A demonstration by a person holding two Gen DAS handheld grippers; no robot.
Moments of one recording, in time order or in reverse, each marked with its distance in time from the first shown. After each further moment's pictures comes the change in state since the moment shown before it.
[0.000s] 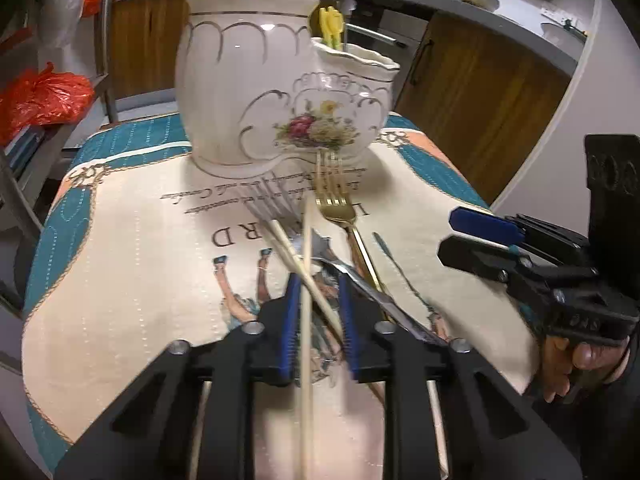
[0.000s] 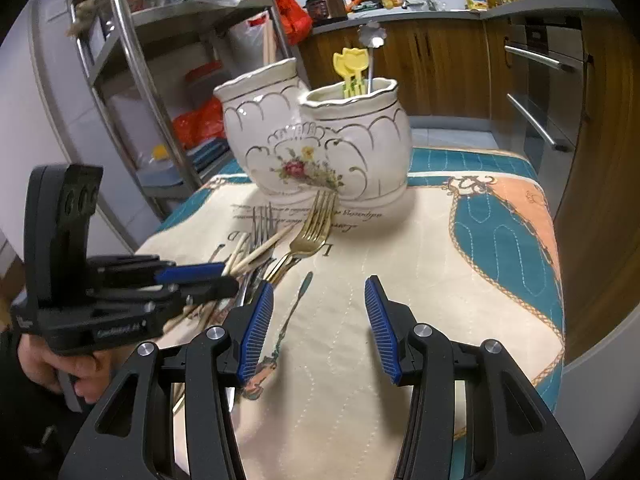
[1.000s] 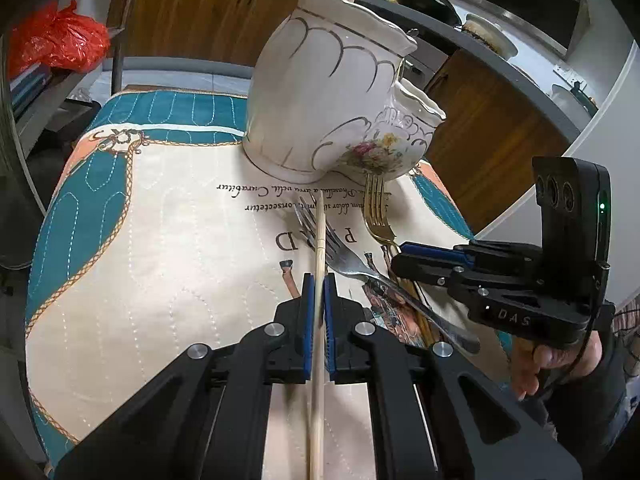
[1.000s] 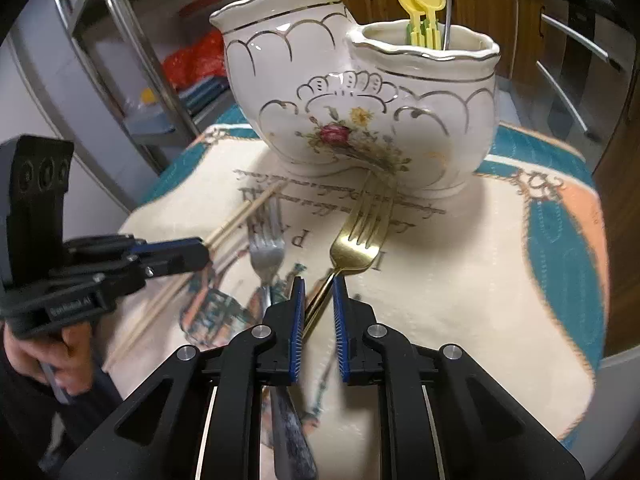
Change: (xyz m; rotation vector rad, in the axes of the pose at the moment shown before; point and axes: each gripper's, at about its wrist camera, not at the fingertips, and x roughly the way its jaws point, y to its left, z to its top) left arm -0.008 0.061 0.008 -0.170 0.006 -0.161; right arm 0.055 0.026 0.037 -0.052 0.272 -0.037
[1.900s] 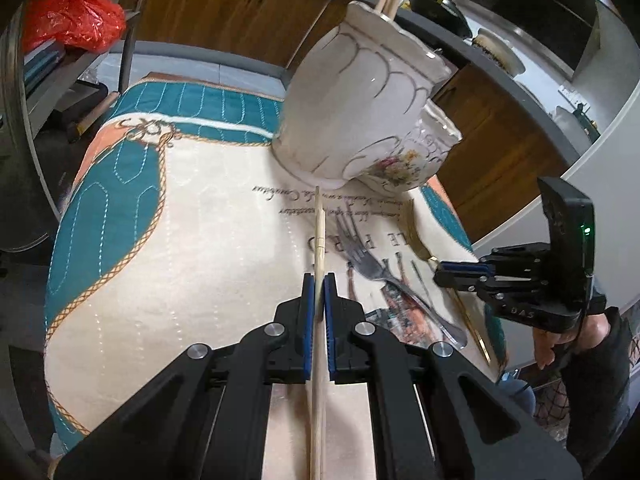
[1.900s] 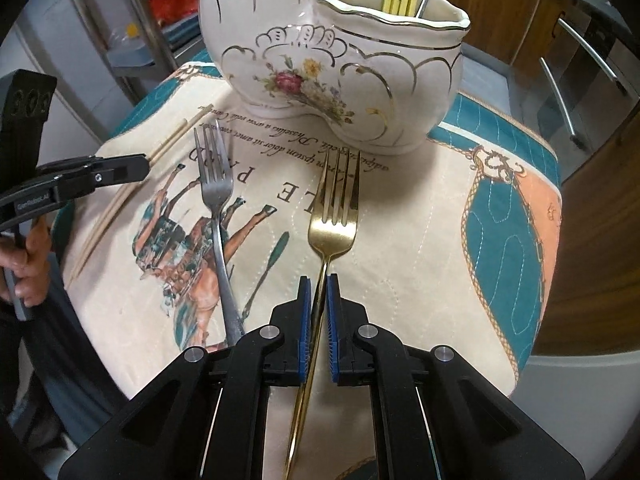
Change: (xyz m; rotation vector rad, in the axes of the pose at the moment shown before) left arm -0.008 0.031 0.007 -0.064 0.023 -0.028; right arm -0.003 -0.016 -0.001 -0.108 0.210 -0.094
